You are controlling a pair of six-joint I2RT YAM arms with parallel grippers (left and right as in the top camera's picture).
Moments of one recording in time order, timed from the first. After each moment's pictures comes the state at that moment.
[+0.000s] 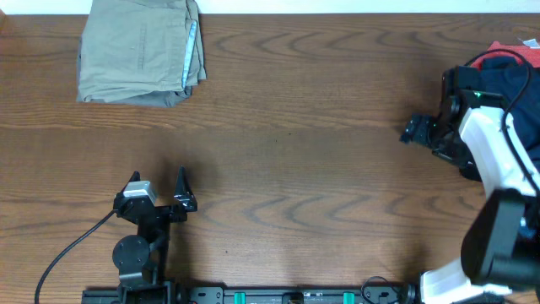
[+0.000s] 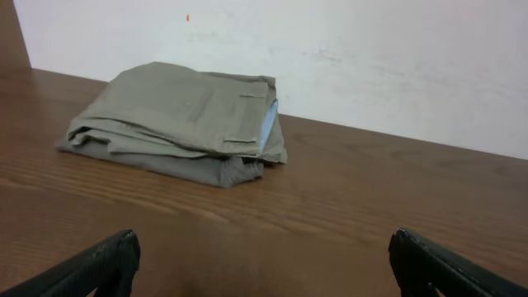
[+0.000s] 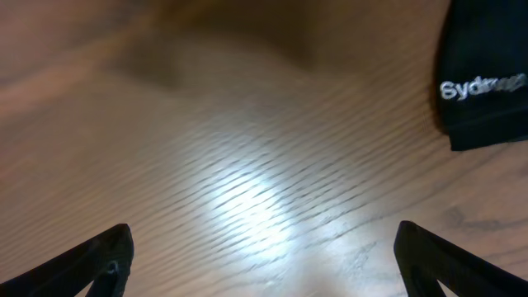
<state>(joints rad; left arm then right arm) 0.10 0.01 0.01 -0.10 0.10 -0.19 -0.12 1.71 1.24 -0.95 0.07 0.39</state>
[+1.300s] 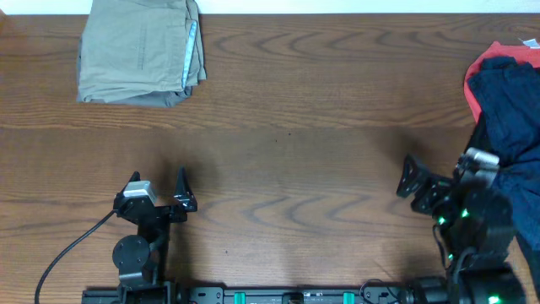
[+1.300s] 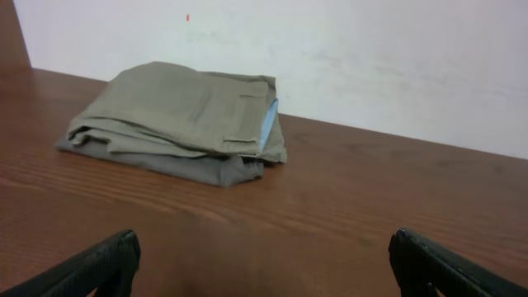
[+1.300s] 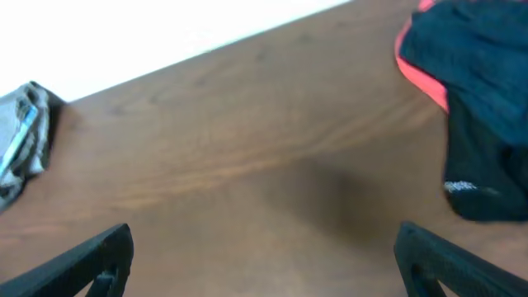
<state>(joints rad) 0.10 0.01 0.02 -0.10 0.09 -0.19 0.10 0.46 0.60 -0.61 0.09 0.39</state>
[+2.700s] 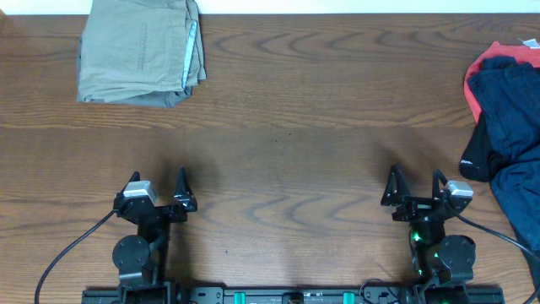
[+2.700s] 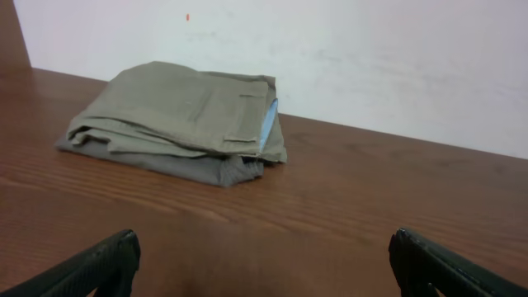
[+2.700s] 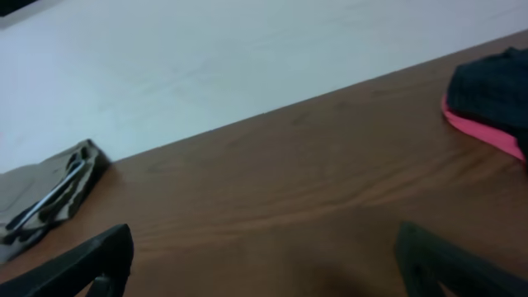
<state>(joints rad) 0.10 0.01 0.02 -0.10 0.09 -0.19 0.08 0.01 0.01 -0.07 0.04 0.37</state>
